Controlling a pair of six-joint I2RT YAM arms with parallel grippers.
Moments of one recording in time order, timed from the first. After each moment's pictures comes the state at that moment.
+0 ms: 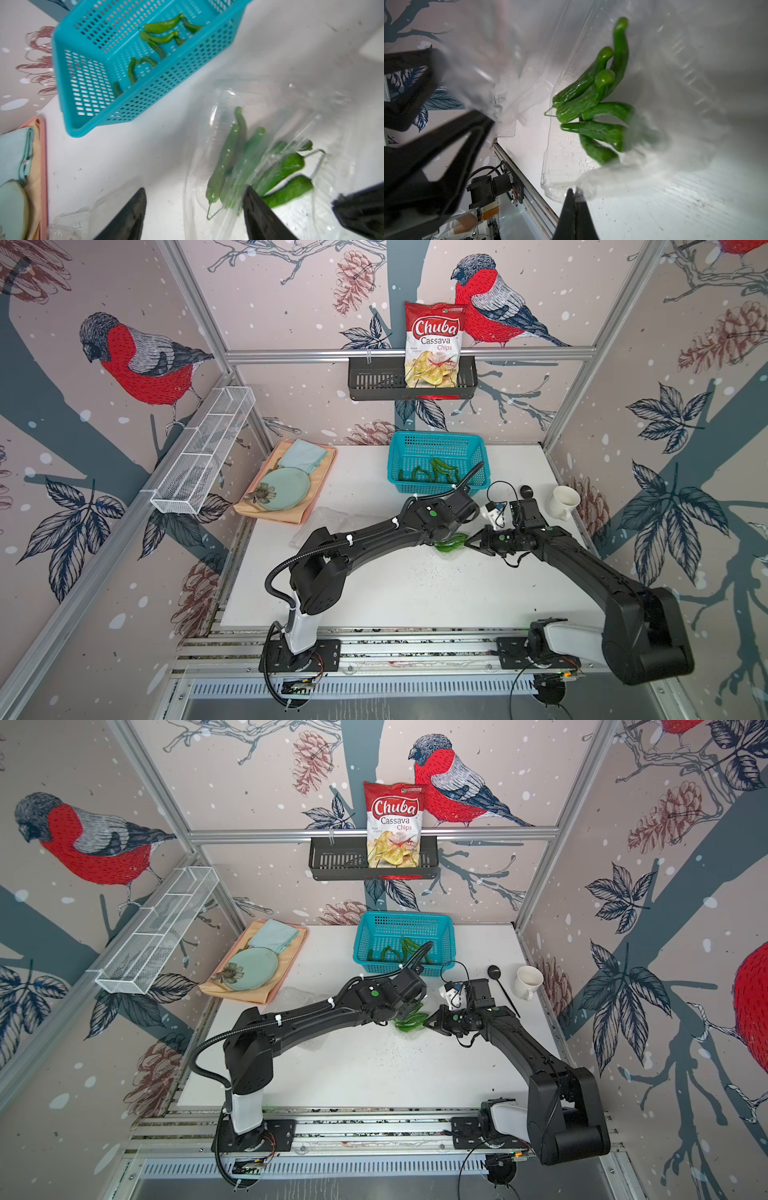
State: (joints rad) left arm -1.01 1.92 1.66 -0.69 -0.51 -0.17; right arm 0.20 1.26 0.68 -0.46 -0.76 0.38
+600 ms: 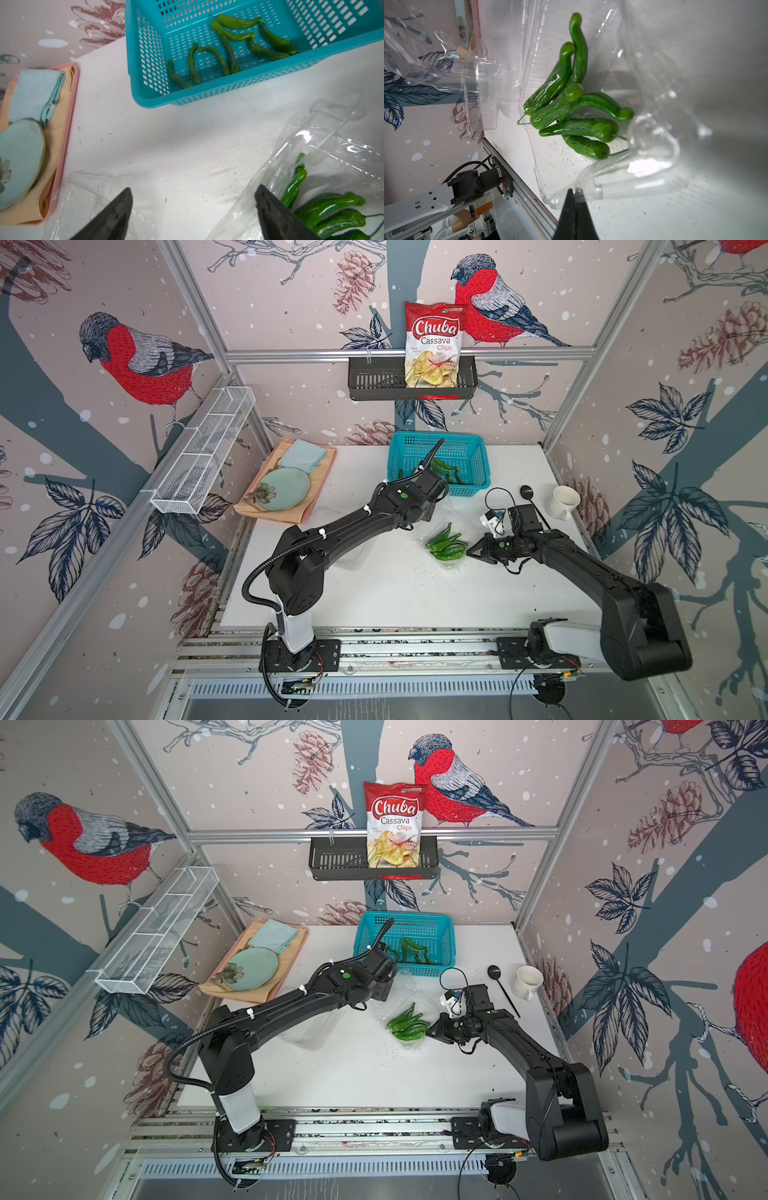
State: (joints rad) left arm -0.83 1.82 1.58 -0.74 -0.47 -0.36; right arm 0.20 1.30 0.64 -0.51 -0.73 0.34
